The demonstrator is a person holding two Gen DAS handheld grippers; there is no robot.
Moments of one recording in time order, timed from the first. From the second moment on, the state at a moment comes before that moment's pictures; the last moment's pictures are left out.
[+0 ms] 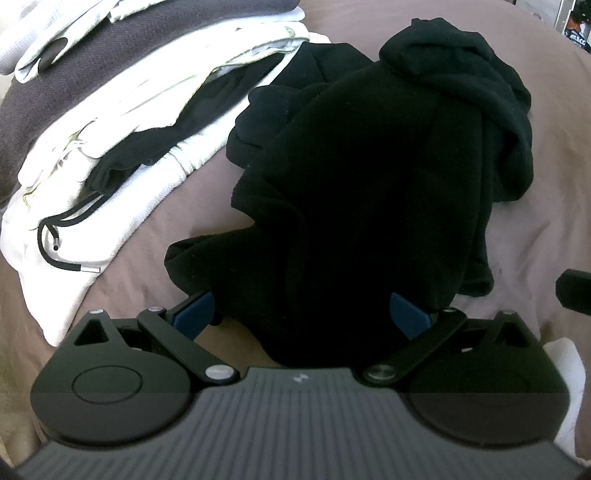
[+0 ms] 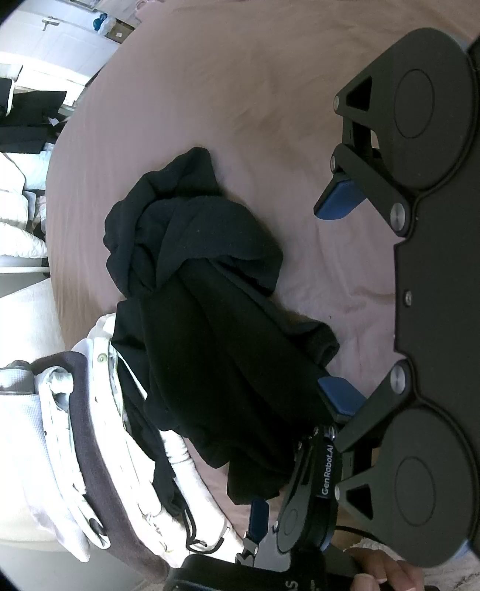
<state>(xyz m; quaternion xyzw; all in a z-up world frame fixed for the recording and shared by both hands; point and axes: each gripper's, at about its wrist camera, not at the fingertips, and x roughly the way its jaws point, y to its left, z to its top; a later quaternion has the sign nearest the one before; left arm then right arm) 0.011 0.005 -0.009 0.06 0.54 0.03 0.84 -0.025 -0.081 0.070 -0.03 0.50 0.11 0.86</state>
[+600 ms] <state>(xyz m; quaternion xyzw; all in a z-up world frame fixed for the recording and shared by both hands) 0.022 0.049 -0.002 -0.02 0.52 0.05 0.85 -0.014 -0.103 0.060 0.01 0.44 0.15 0.88</state>
